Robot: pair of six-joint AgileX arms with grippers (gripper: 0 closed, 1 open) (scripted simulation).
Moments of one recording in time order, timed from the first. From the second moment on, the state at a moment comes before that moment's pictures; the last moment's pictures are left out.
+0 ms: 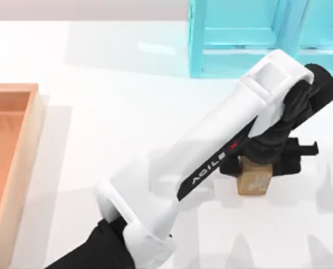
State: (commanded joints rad) left arm -0.95 3.19 3.53 -1.86 -0.06 -0.91; right arm 0.00 0.00 0.00 0.00 0.00 0.00
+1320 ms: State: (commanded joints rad) left arm -0.95 2.95 3.27 -1.78 -0.06 -0.90; right arm 0.00 0.00 0.00 0.00 0.00 0.00
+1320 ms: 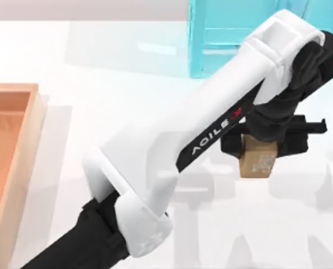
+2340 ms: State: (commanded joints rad) left arm -0.58 2.55 2.68 -1.59 -0.04 -0.54; right arm 0.00 0.00 0.00 0.00 0.00 0.00
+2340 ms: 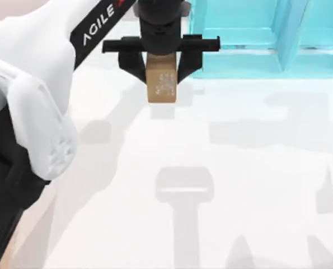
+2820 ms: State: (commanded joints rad) left arm -0.41 2.36 2.42 -1.50 -0.03 -0.38; right arm 0.00 0.00 0.00 0.00 0.00 0.00
